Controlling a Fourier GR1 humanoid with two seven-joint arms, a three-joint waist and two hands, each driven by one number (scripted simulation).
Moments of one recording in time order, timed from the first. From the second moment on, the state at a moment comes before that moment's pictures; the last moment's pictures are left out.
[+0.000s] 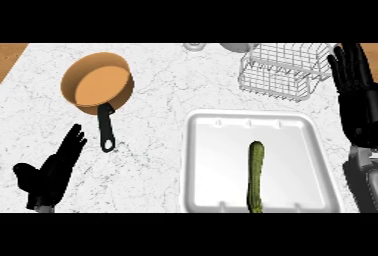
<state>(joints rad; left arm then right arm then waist) 0.07 0.34 -0.08 -1.41 0.25 0.07 -0.04 -0.30 -0.36 0.01 -1.66 -0.15 -0.19 0.02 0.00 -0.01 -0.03</state>
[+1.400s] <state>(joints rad) -0.12 0.43 -0.10 -1.48 0.01 0.22 0.05 0.57 -0.38 0.19 -2.20 0.38 -0.47 0.78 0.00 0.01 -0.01</state>
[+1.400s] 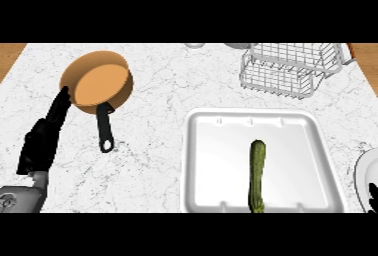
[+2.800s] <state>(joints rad) -0.16 0.39 -0.09 -1.45 -0.04 0.22 0.06 0.11 -0.21 0.27 -2.01 0.55 -0.11 1.25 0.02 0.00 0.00</state>
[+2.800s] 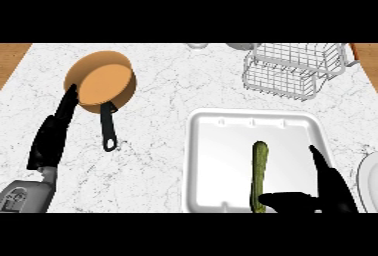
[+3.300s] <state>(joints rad) -0.16 0.39 -0.07 -1.44 -0.04 0.20 0.07 0.08 -0.11 0.27 -1.98 0.71 0.01 1.25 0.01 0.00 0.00</state>
